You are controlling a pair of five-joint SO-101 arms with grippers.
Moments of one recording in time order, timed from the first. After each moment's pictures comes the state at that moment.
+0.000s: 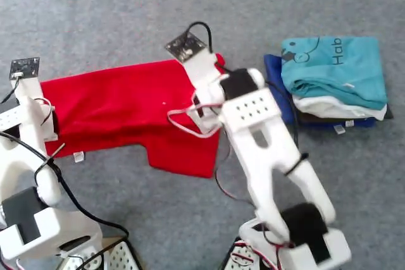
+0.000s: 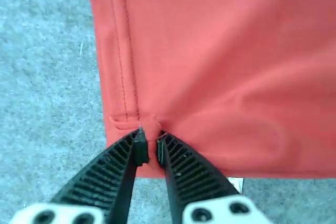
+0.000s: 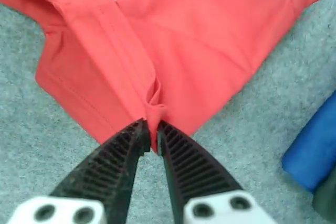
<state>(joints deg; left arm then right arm) -33.8 -5.7 32.8 53.8 -19.8 -22.9 -14.7 20.4 76.4 15.4</state>
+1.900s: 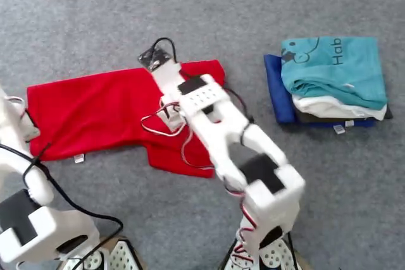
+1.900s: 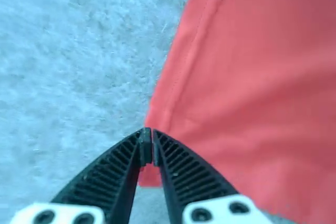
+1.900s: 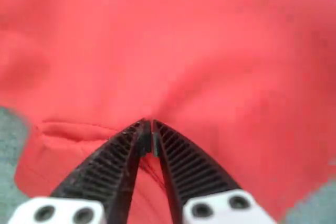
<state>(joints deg) -40.9 -5.3 29.8 57.4 -4.1 -30.8 19.2 11.1 55.3 10.6</state>
